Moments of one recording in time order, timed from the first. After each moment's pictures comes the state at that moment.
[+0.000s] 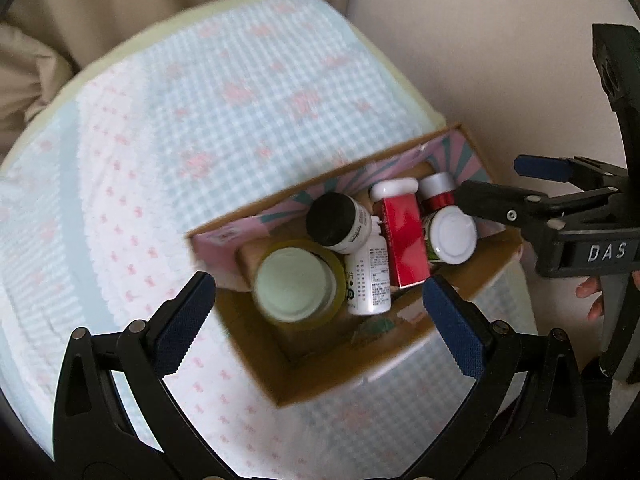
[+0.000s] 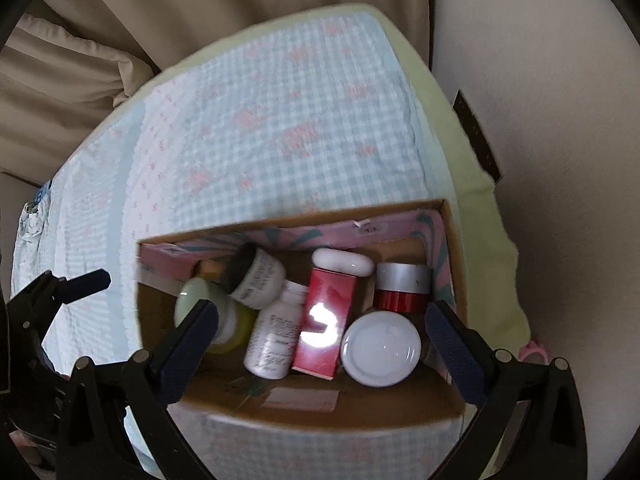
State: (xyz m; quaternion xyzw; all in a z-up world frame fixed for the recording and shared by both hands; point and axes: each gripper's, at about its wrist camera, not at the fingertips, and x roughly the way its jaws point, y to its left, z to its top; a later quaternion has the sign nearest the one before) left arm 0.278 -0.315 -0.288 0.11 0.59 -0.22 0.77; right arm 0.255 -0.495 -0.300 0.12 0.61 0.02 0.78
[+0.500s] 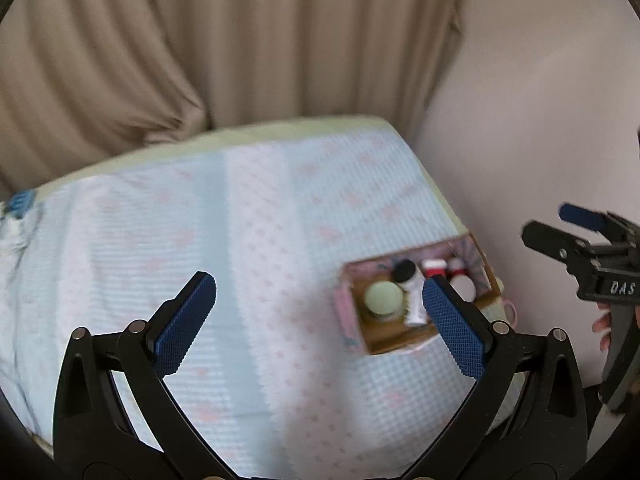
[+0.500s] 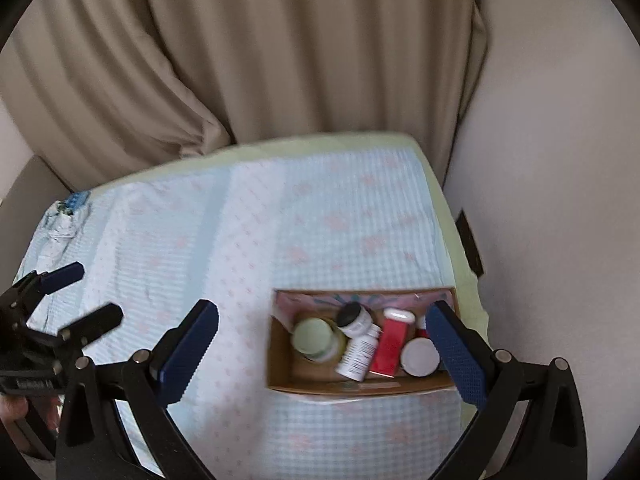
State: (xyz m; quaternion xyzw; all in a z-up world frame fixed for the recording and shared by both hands) left arm 0.193 -0.126 -0.079 0.03 0.44 -0.13 0.89; right arm 0.184 -0.366 -0.083 0.05 0.47 0.03 0.88
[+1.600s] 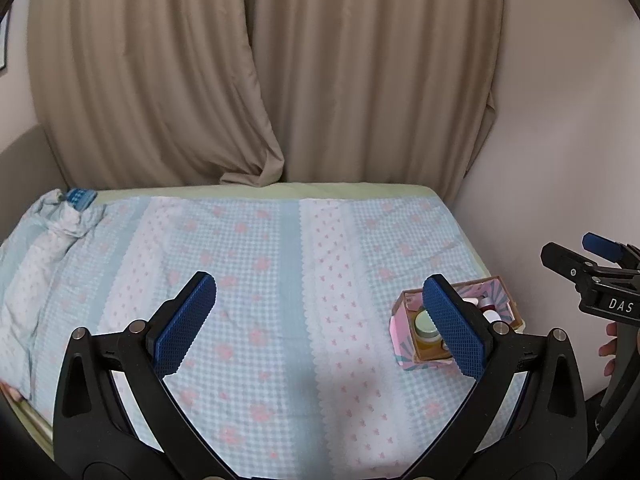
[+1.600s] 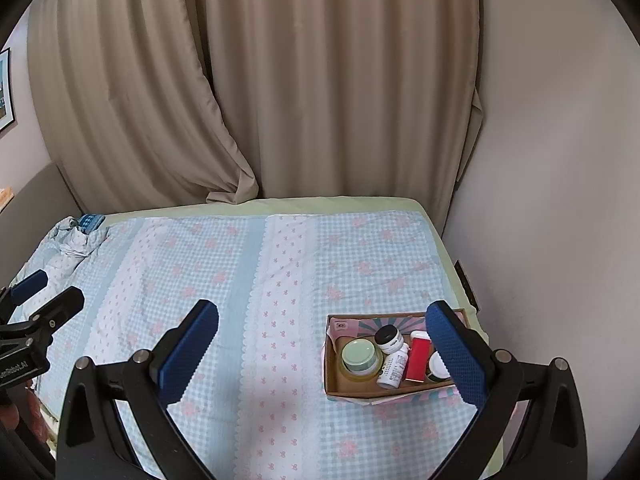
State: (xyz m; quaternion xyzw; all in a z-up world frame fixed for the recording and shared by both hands) left arm 0.088 -0.025 -0.030 0.00 0.33 -0.05 0.94; right arm 0.092 -0.253 -0.020 0.02 0.37 0.00 0.93
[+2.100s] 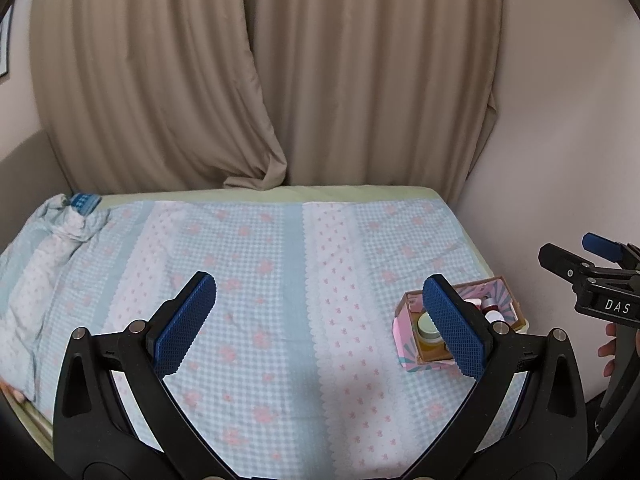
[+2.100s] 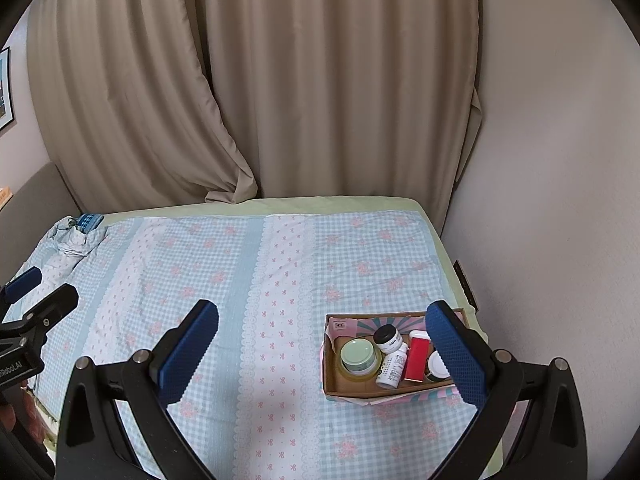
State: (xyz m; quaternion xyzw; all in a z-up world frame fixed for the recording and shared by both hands) left arm 0.086 -0.029 -0.027 0.00 0.32 -0.04 0.94; right arm 0.093 -0.253 -0.019 0.02 0.37 0.00 0.93
